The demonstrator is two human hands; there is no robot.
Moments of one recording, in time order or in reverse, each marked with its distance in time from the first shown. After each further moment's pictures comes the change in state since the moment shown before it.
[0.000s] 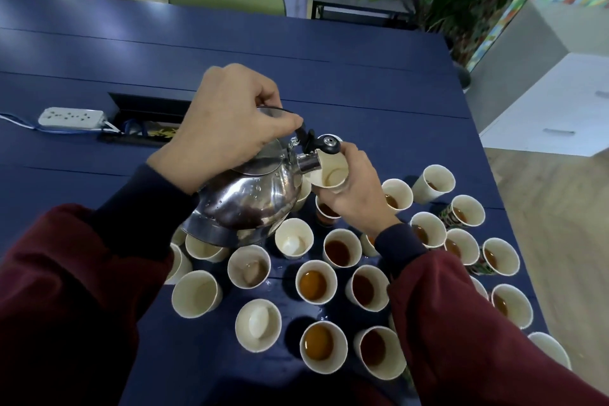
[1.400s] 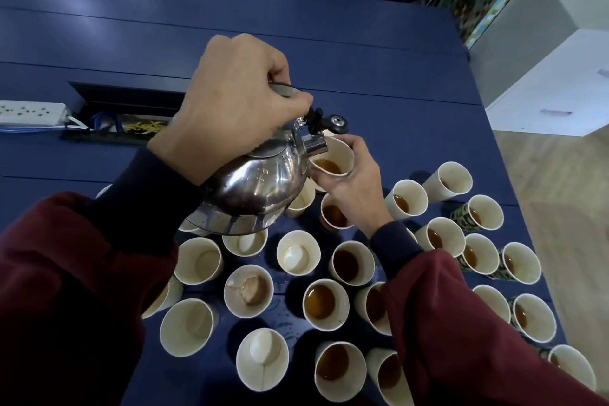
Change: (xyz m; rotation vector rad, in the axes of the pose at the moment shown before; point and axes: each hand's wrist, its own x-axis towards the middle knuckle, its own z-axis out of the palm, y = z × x) left_hand 0.054 -0.032 0.026 0.015 0.001 0.021; right_hand 0.039 0.015 0.037 0.284 0.155 0.192
